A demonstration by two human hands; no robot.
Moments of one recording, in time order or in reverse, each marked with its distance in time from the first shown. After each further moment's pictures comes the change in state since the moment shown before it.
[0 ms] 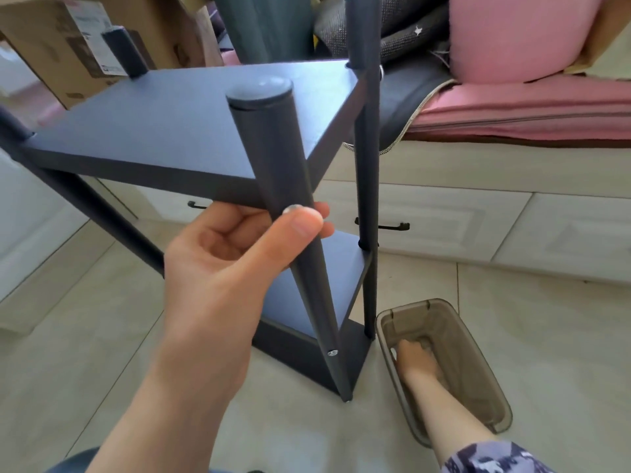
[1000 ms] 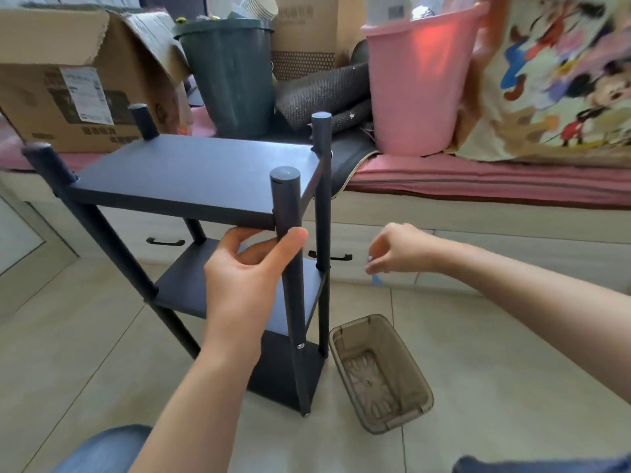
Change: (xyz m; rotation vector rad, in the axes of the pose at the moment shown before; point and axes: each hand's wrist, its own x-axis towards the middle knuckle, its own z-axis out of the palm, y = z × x) left_hand -0.016 0.016 0.002 -0.087 0.069 -0.167; right_hand -0.176 -0.033 -0.330 0.010 0.138 -0.471
